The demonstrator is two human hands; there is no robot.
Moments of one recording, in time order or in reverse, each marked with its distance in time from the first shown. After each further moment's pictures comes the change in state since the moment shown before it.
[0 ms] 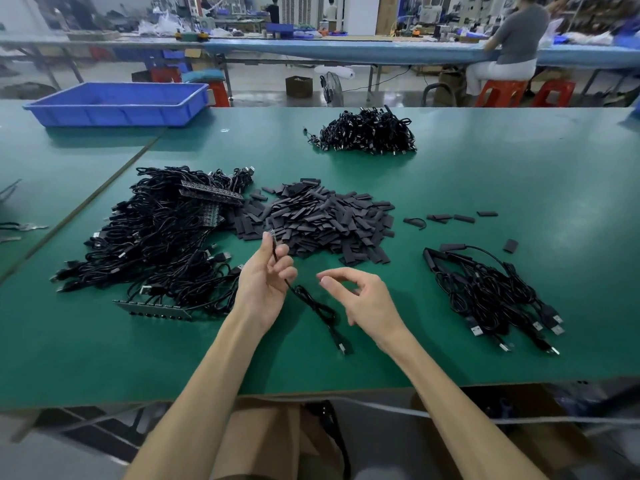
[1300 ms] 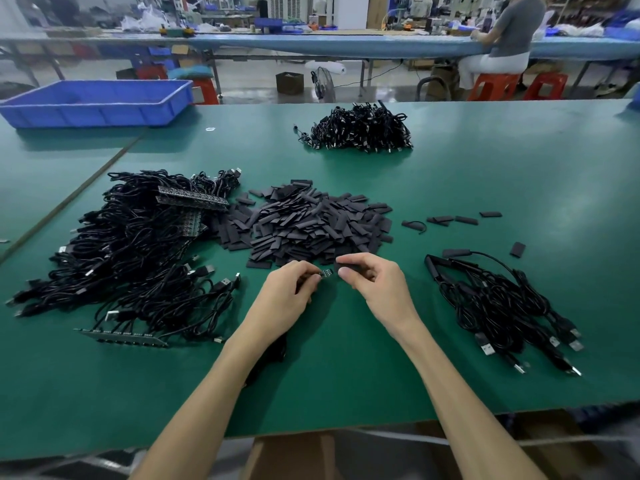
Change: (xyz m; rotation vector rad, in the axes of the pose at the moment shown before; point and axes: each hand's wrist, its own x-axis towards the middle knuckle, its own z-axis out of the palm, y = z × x) left_hand 0.027 -0.025 -0.002 1.583 -0.218 0.380; right_hand 0.048 0.015 -0.027 -0.068 0.159 -0.013
